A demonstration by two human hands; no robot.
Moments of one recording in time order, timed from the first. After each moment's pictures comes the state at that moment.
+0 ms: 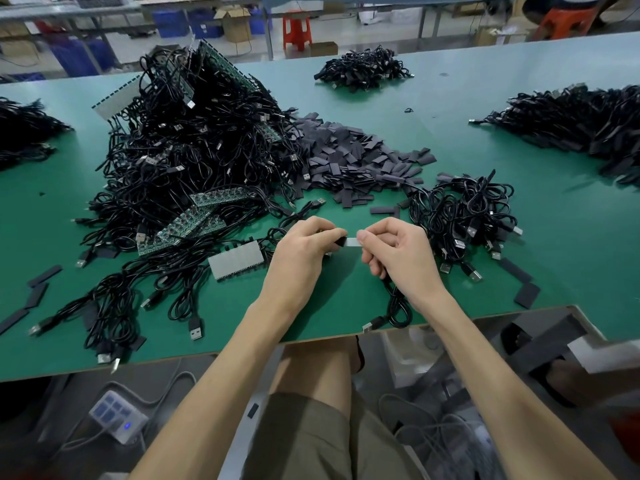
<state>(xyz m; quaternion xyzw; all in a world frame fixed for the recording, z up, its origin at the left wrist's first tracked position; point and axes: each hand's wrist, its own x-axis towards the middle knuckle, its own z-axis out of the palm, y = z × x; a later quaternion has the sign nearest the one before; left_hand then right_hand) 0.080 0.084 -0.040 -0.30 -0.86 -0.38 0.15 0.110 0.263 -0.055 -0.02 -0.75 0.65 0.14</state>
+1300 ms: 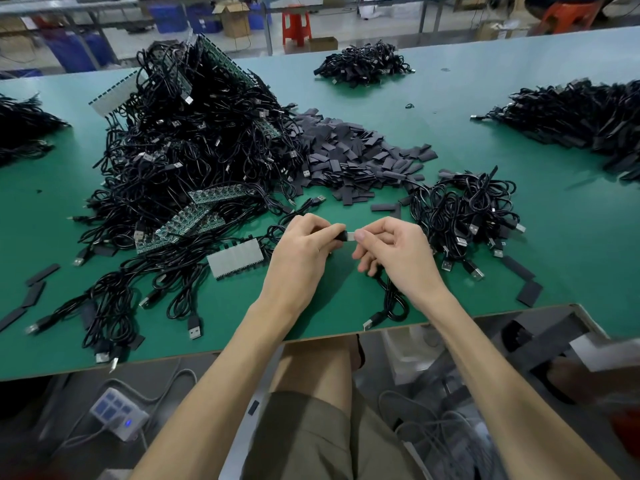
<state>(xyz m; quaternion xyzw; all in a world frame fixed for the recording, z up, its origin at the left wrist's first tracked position) 0.080 0.087 -0.041 -0.29 -0.87 -0.32 0.23 0.109 0.261 -0.054 -0.01 -0.76 0.64 0.12</state>
